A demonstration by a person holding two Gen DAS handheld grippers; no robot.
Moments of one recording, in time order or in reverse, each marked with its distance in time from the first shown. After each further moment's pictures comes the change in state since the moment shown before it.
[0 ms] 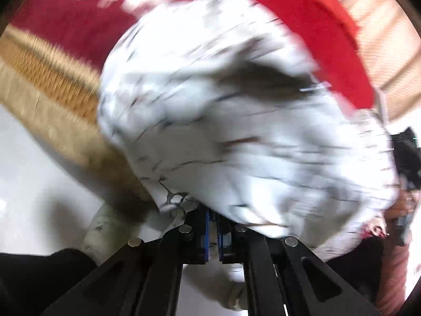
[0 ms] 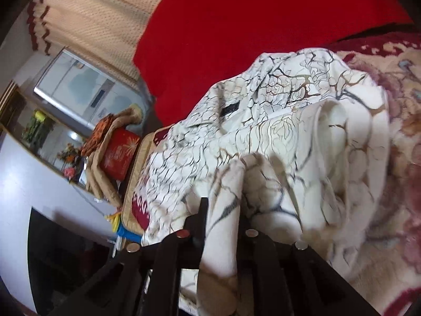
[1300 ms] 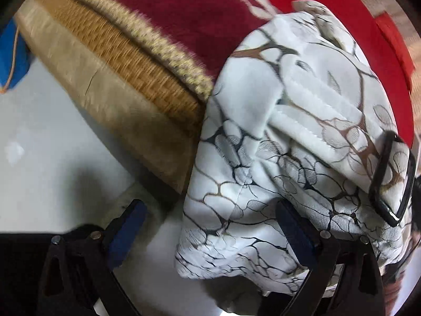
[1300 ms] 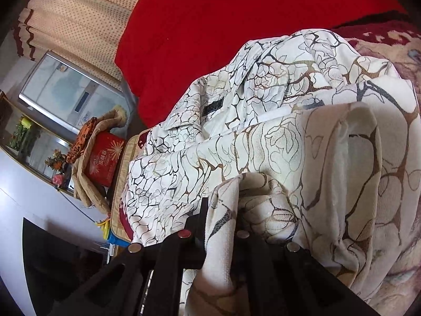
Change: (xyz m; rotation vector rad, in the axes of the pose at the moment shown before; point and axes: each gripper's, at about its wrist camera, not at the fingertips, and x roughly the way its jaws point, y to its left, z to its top) left arm 0.020 0.058 0.022 -0.258 0.070 0.217; right arm 0.050 -0.015 0.016 0.056 0.014 -0.056
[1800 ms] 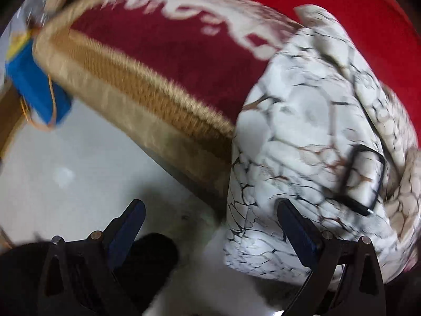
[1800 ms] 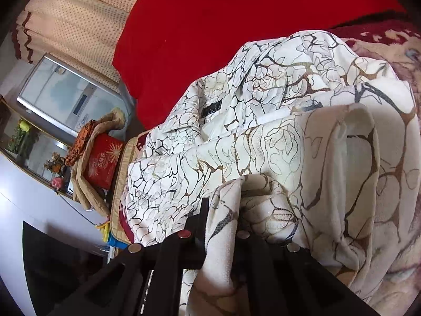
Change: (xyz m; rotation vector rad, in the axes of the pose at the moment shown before) left arm -0.046 -0.013 0.007 0.042 -0.026 0.266; right arm 0.004 0.005 0.004 0.004 0.007 -0.012
